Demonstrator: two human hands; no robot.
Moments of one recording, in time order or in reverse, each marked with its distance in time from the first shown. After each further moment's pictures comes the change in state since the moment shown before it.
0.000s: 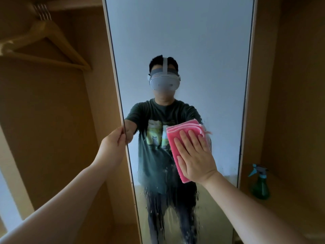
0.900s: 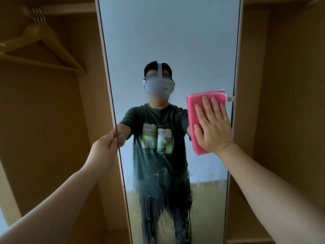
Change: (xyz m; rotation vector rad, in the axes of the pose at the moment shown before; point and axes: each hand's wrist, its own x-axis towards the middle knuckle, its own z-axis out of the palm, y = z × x) left_hand -0.005 0.008 0.000 -0.031 0.029 0.003; right_hand 0.050 0.099 -0.040 -0.074 -0.051 0.183
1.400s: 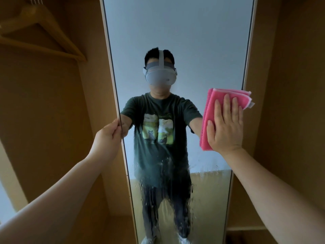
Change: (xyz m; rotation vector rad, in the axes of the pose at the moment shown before) left_hand -0.002 -0.002 0.001 -0.060 -0.009 0.010; right_hand -0.035 -0.008 0.011 0.031 0.030 0.244
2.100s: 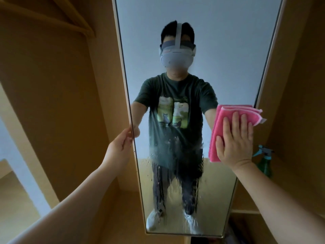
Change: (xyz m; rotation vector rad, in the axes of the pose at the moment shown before) left_hand -0.065 -0.054 0.029 -0.017 -0.104 -0.182; right_hand -0.099 0.008 0.031 0.007 -0.037 -0.114
